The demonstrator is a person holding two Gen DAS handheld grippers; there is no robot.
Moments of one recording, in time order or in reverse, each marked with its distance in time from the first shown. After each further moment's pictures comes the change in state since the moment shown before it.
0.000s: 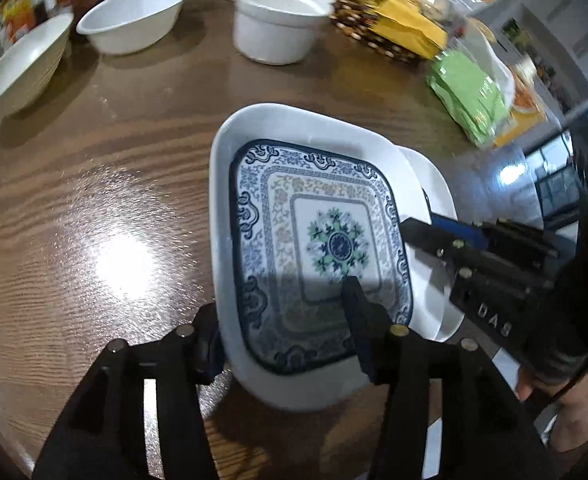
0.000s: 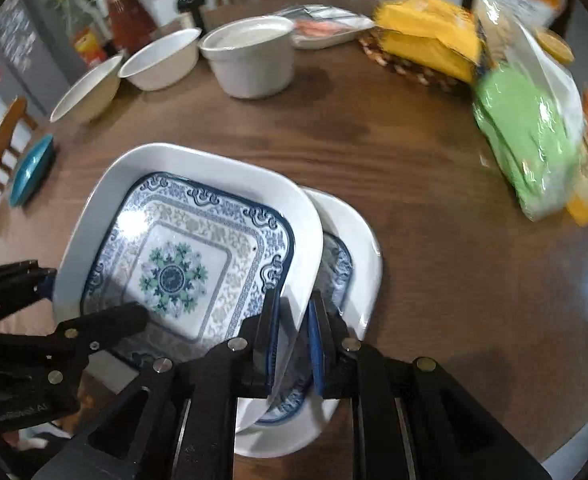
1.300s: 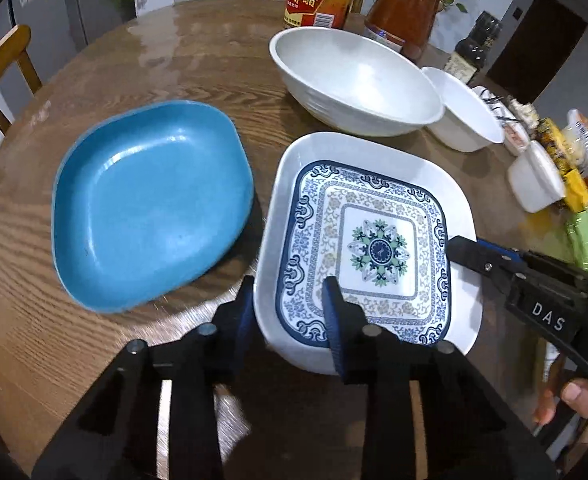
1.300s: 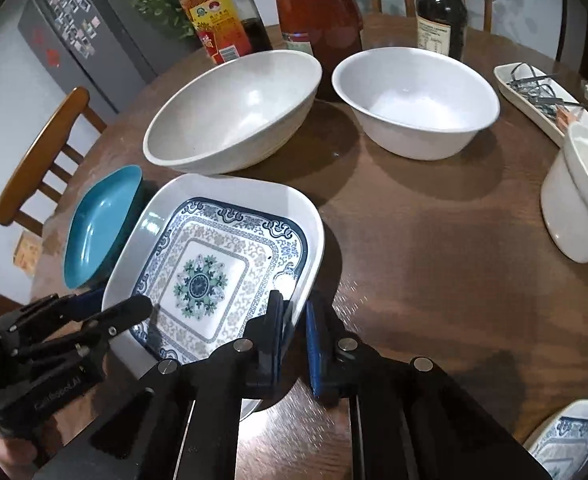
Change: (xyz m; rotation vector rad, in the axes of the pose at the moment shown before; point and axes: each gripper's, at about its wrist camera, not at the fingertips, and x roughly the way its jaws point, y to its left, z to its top) left arm -0.072 0.226 0.001 -0.275 -0.211 0.205; right arm 0.066 0.180 0.113 -0.096 -0.060 0.250
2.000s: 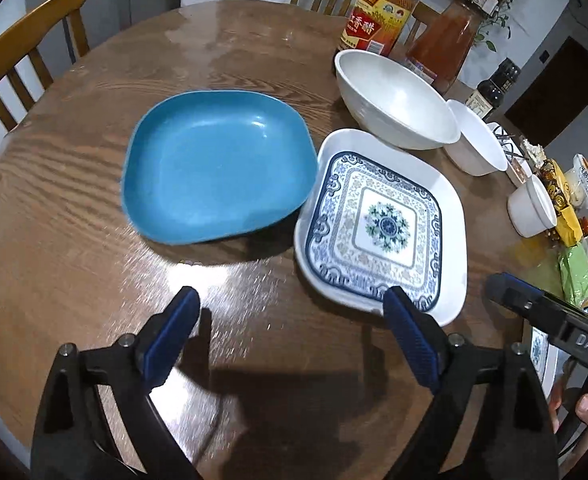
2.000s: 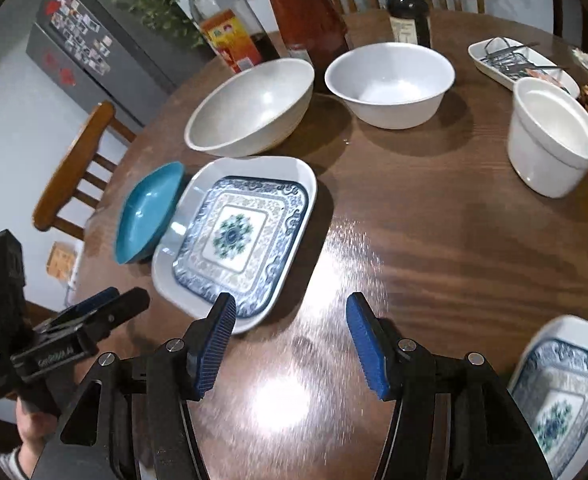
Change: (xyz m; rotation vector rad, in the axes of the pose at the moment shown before) left arm -0.035 0.025 -0.024 -0.144 -0.040 0.027; right arm -0.032 0.001 -0.018 0.068 0.026 0.109
